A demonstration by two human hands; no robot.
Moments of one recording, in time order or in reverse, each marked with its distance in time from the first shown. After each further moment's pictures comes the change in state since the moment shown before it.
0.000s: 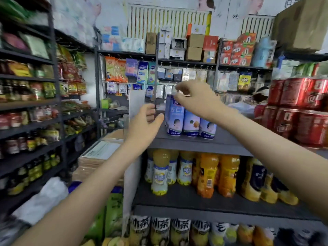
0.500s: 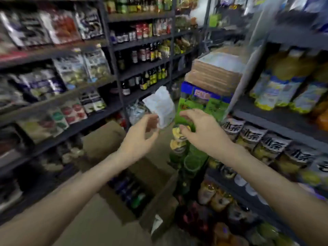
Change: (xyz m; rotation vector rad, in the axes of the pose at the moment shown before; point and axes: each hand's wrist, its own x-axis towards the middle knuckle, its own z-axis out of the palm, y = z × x) left_hand -0.341 -0.071 -0.173 0.567 0.090 -0.387; right_hand -0.256 -0.169 0.160 0.563 -0.520 -0.285
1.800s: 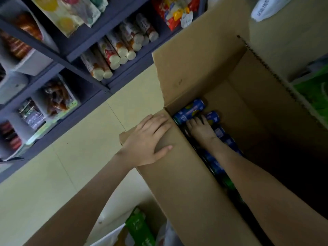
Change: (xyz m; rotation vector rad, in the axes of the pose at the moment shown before) left_hand -0.117 -0.567 -0.064 0.558 -0.576 -0.126; right_hand 0.085 0.019 0.720 -0.493 -0.936 -0.329
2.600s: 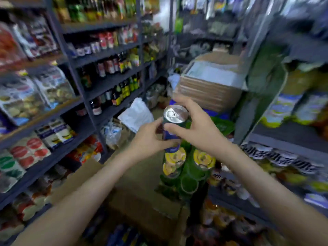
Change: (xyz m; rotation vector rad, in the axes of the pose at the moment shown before) left_hand 0.137 0.438 -0.345 -0.685 0.307 0.379; right_hand -0.526 0.197 -0.382 0.803 1.138 0.377
